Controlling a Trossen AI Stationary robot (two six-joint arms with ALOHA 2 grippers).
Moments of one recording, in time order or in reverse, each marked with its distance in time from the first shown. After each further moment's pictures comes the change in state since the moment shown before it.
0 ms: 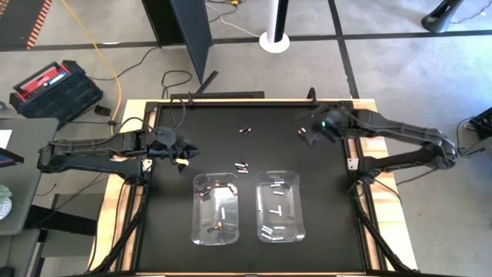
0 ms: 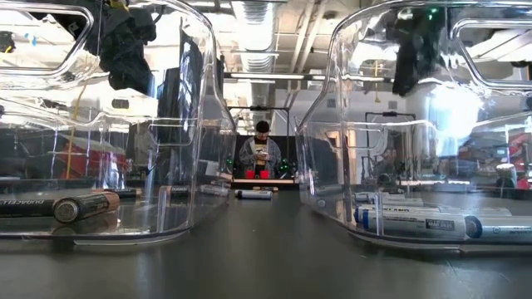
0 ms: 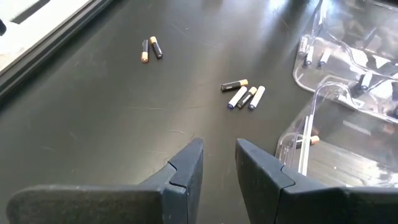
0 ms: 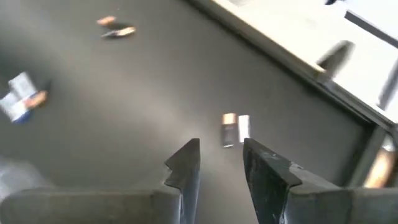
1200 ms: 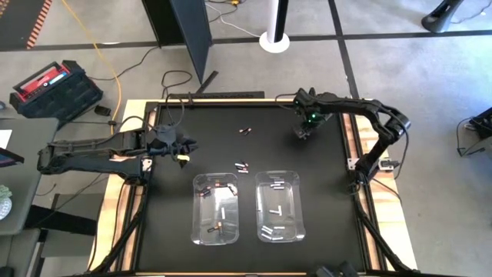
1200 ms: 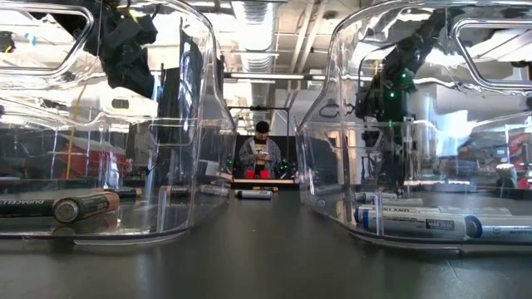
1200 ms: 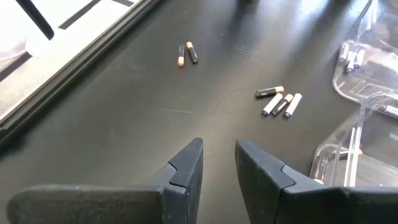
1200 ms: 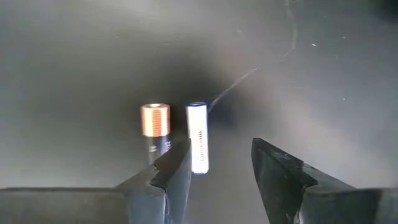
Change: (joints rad) left arm 0.034 0.000 0.000 -0.005 -0.103 0.020; right arm -0.489 0.617 -0.029 0.228 -0.332 -0.365
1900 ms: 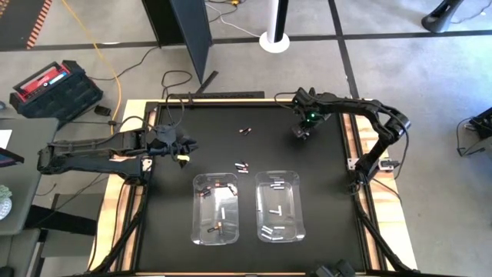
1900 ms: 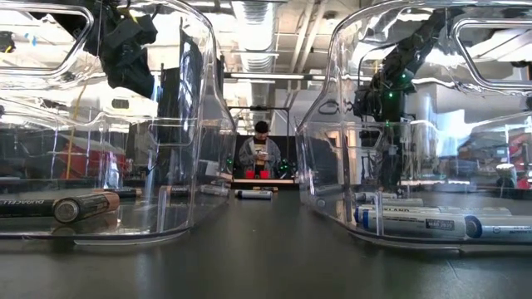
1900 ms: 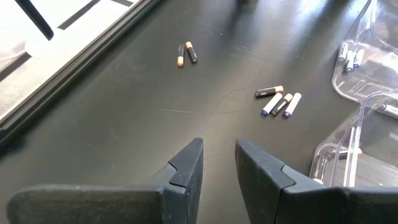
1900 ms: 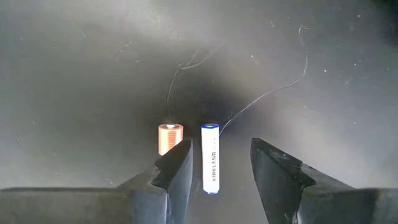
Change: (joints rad) left arm 0.000 0.000 0.000 0.000 0.001 0.002; right arm 0.000 0.001 0.000 0.058 -0.030 -0.019
